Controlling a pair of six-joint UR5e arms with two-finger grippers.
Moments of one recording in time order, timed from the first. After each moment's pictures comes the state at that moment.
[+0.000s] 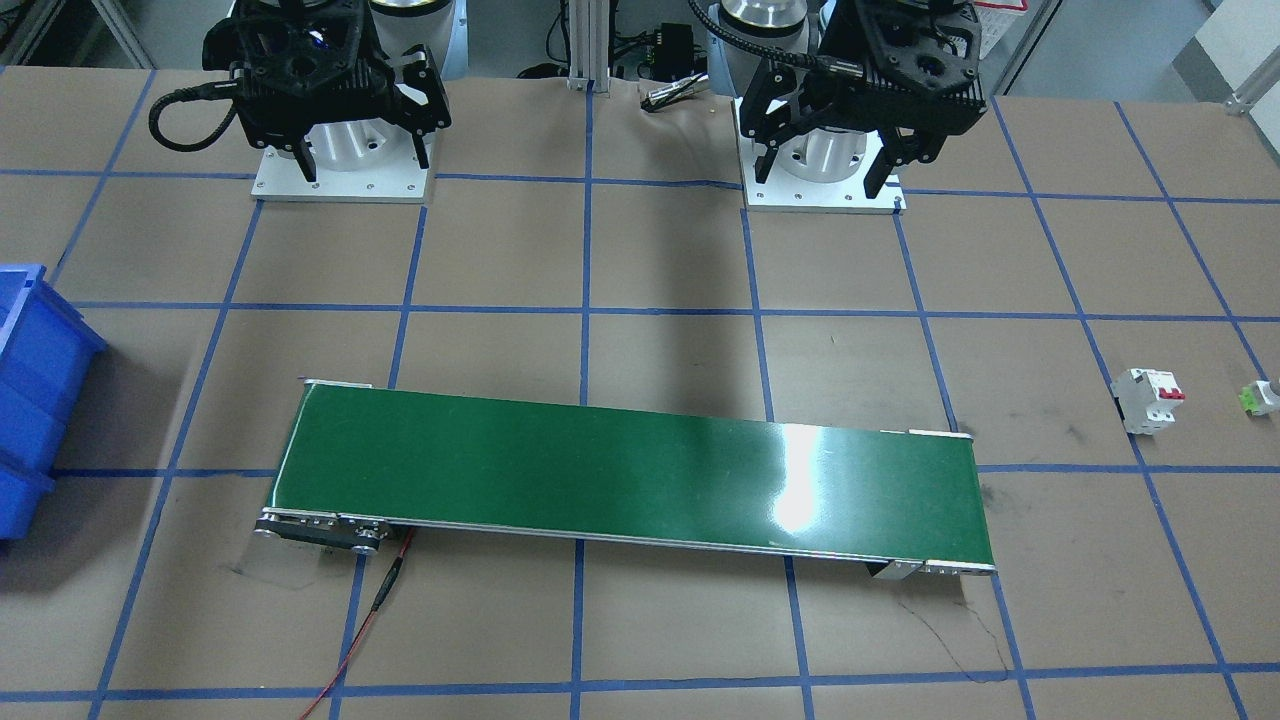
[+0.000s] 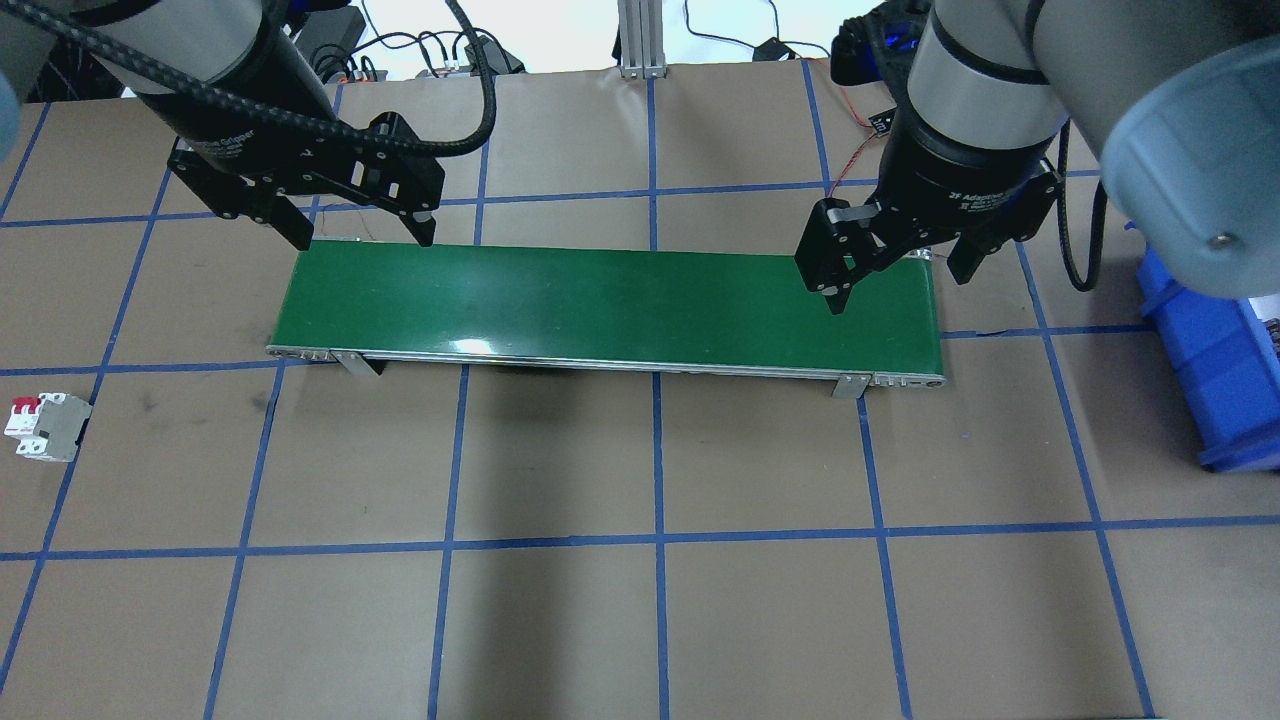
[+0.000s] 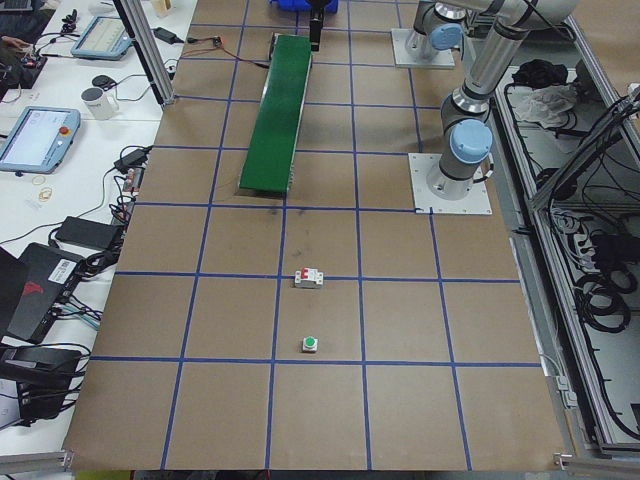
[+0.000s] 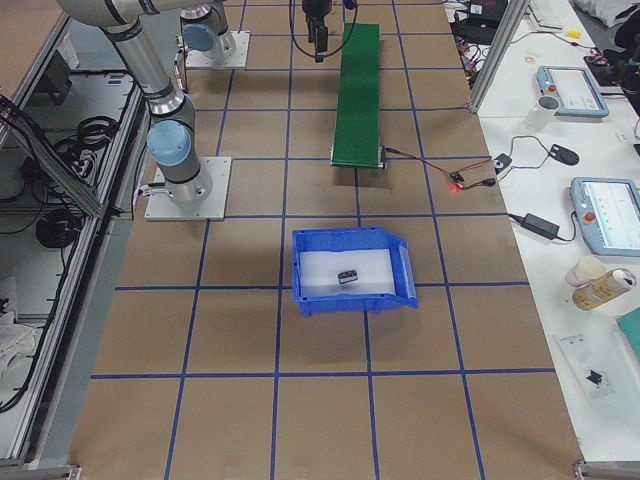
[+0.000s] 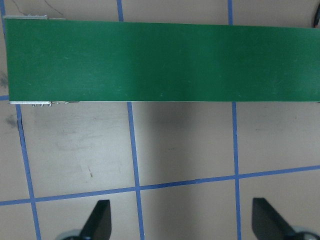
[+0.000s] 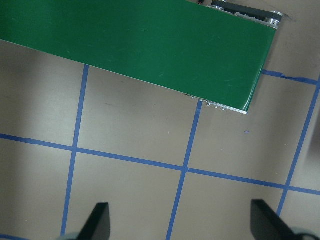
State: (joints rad) left arm -1.64 -1.50 -1.48 -1.69 1.50 0.00; right arm 1.72 -1.66 1.57 -1.45 -1.59 -0.05
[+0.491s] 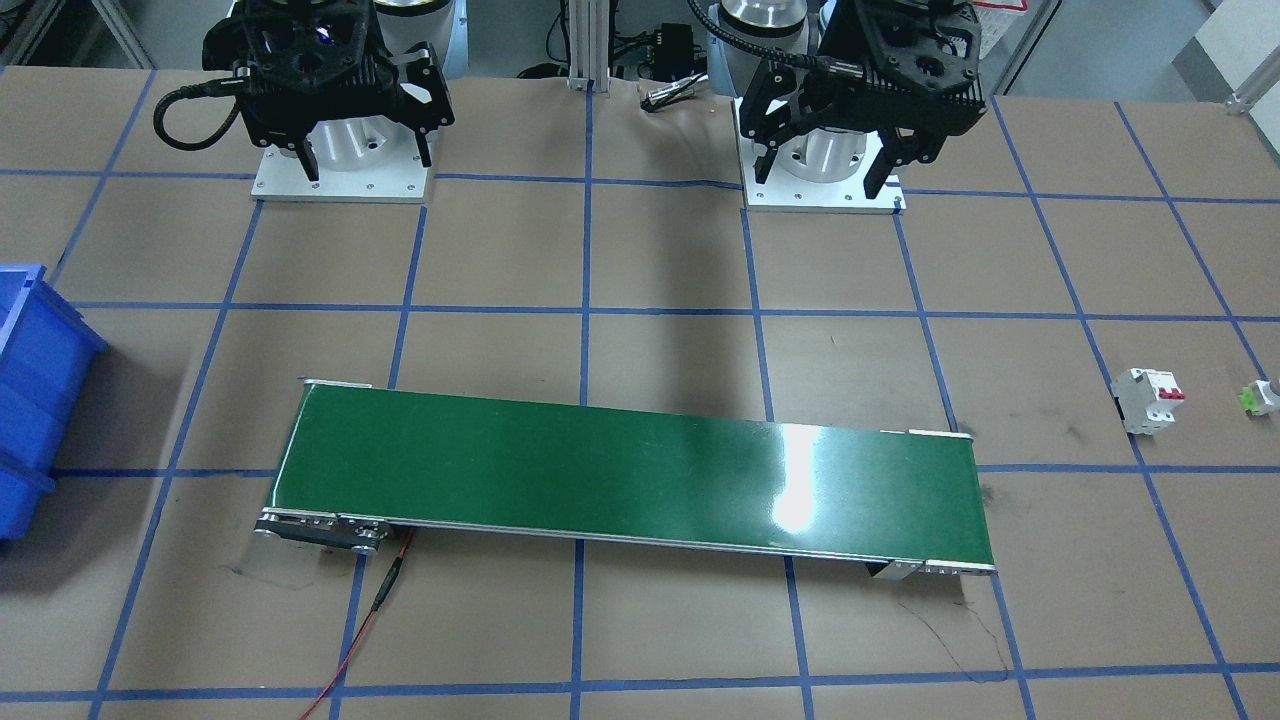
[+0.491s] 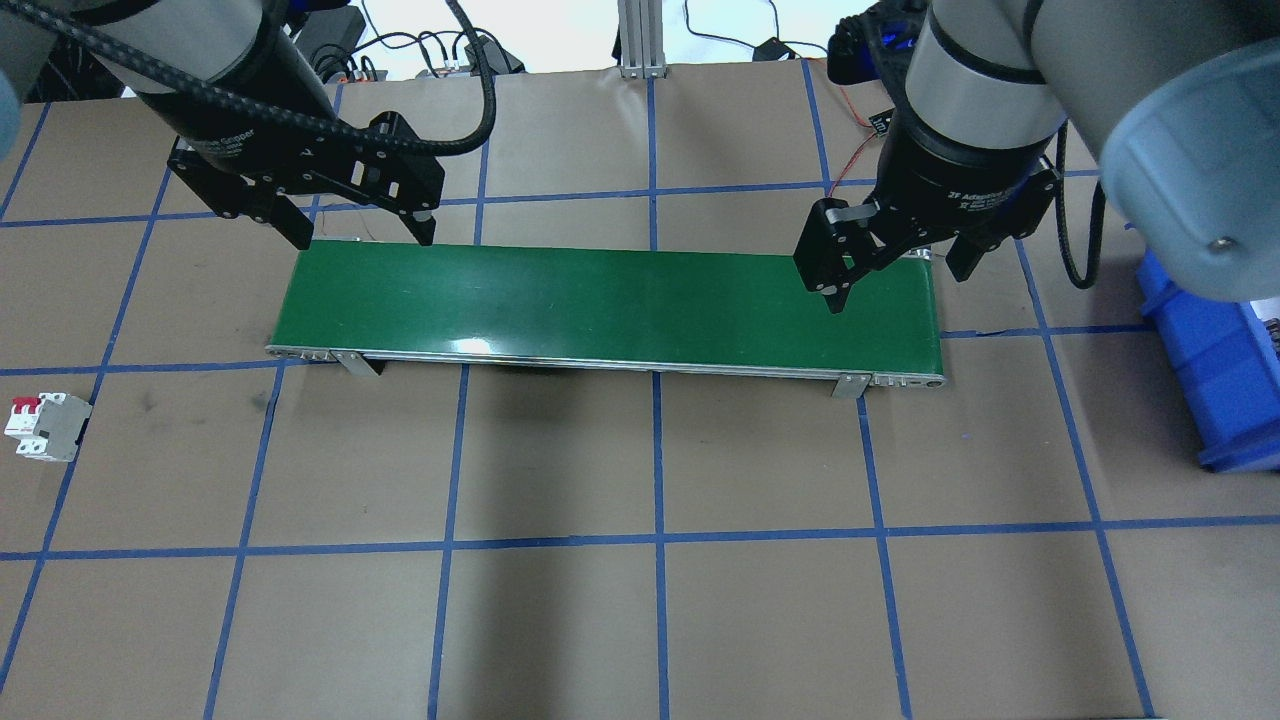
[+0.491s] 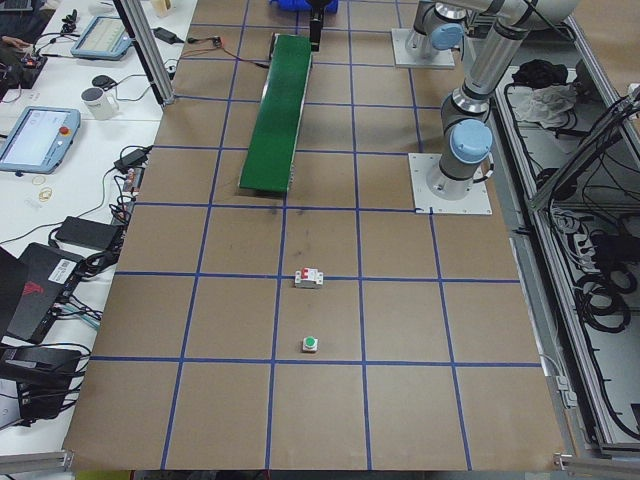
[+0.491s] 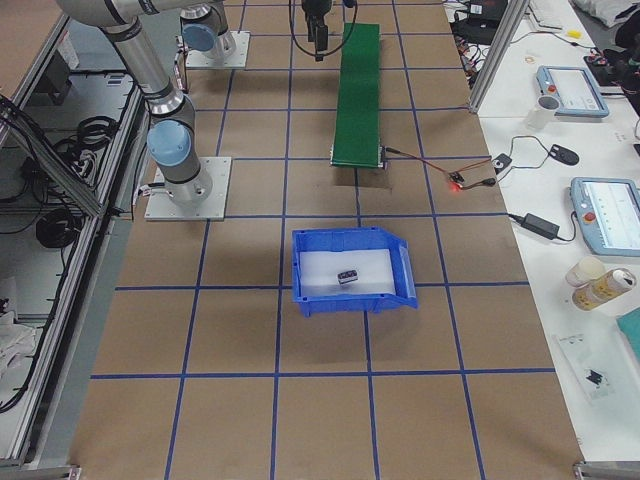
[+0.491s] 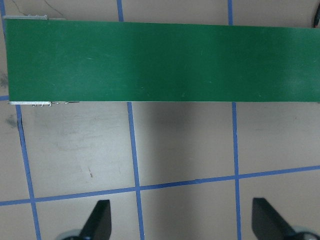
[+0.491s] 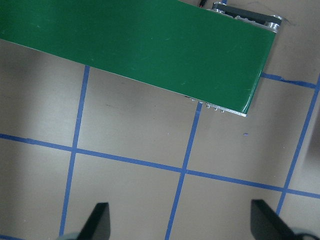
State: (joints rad) left arm -1.64 -1.50 -1.48 -1.69 1.50 0.00; right arm 1.73 -1.67 1.57 -1.45 -1.59 -0.06
